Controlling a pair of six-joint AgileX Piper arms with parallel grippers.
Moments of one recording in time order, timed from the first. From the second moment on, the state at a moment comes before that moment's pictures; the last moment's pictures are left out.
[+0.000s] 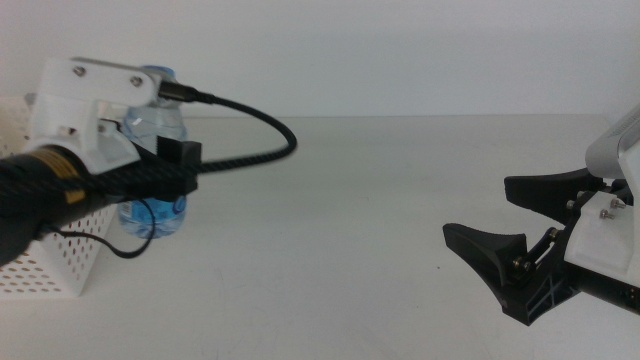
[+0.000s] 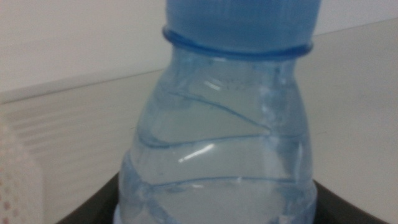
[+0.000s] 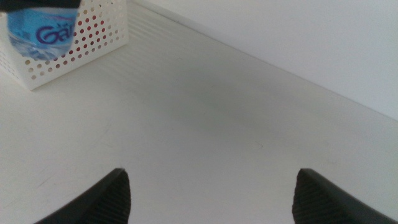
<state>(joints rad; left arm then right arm) -0.34 1.15 -0.70 0.38 0.05 -0.40 0.63 0.91 -0.57 0.15 0.10 -0.20</state>
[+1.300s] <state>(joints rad) 0.25 1.59 -1.60 -0.14 1.07 0.32 0.63 0.91 -0.57 0.15 0.10 -0.20</state>
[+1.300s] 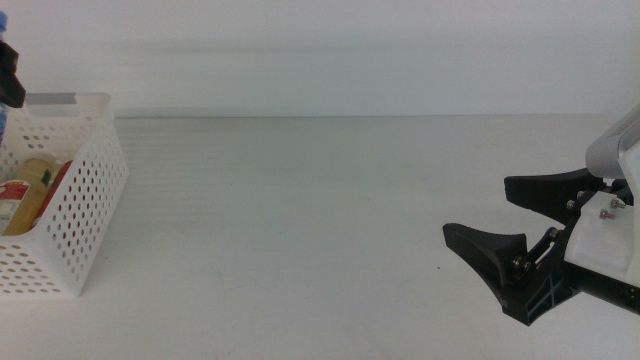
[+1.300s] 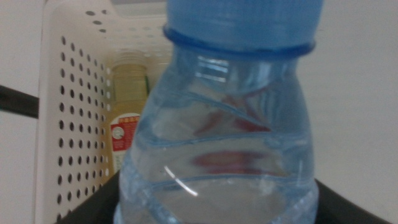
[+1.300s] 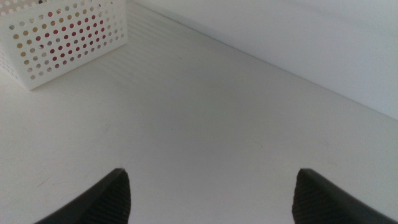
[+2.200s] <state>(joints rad) 0.33 2.04 -1.75 -0.19 1.12 0.39 0.63 0.91 -0.57 0.15 0.10 -0.20</state>
